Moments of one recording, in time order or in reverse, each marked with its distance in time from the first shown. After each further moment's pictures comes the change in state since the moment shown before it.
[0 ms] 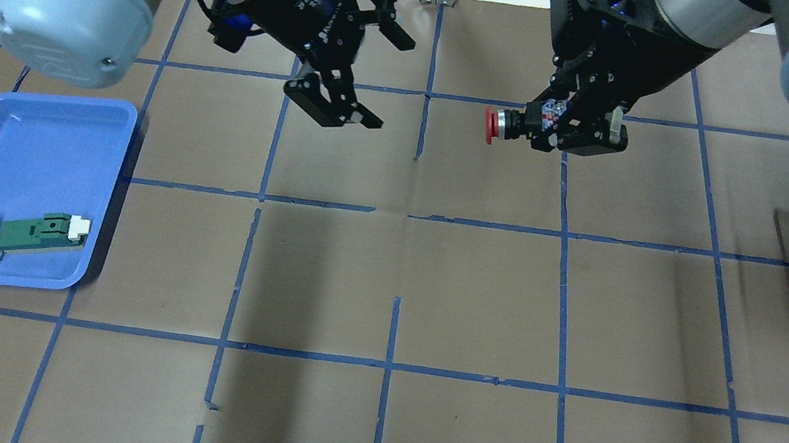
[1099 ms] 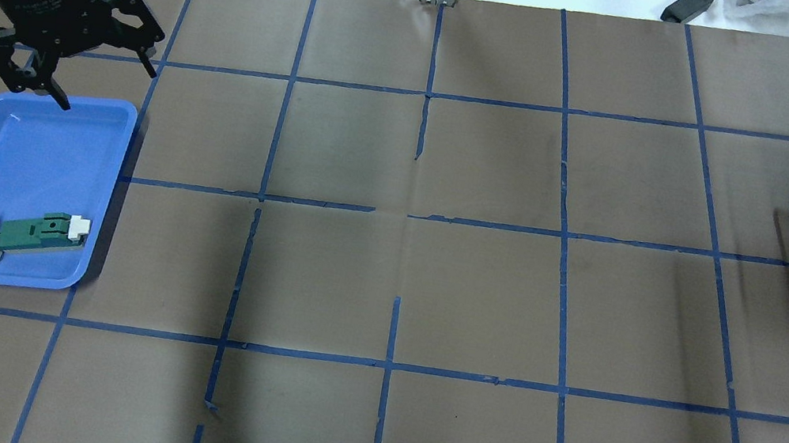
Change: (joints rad) left arm 0.208 0.117 0.021 -0.250 0.655 0.892; right arm -0.671 0.058 -0.012 0.065 -0.137 -0.644
